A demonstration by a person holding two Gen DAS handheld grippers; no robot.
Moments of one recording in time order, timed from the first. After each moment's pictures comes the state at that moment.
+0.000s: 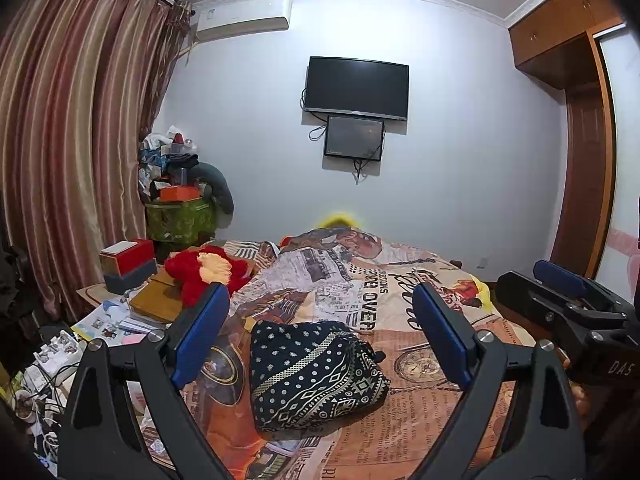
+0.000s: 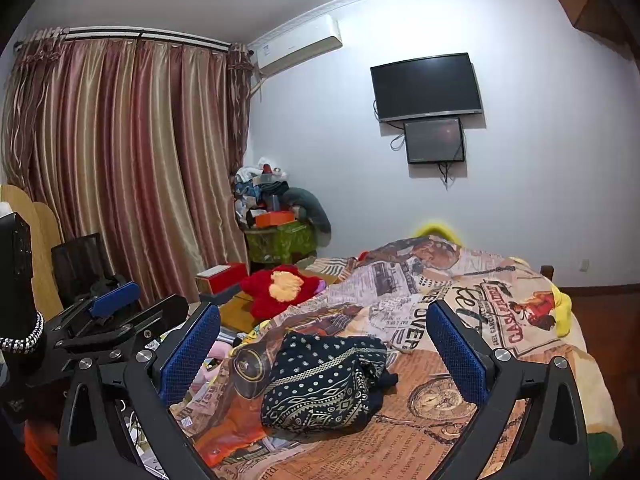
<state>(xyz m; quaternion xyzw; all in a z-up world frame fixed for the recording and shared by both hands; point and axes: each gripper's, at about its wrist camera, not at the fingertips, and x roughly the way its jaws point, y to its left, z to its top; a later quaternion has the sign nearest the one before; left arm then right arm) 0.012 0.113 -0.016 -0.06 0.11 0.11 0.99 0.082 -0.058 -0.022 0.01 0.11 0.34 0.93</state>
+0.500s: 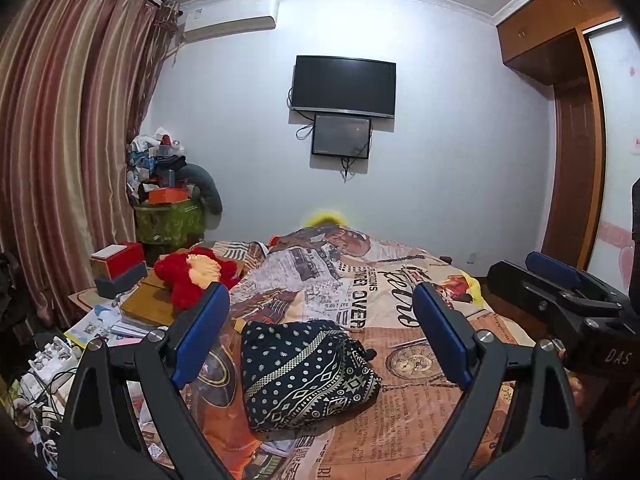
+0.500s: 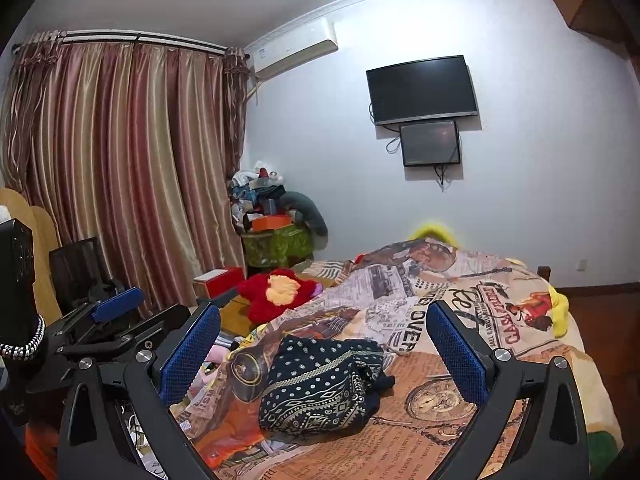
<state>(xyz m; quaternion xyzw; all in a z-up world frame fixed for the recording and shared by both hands) 0.013 0.109 -0.017 -0.05 0.11 0.09 0.99 0.074 -0.056 -0.023 0.02 0.11 0.33 0.94</state>
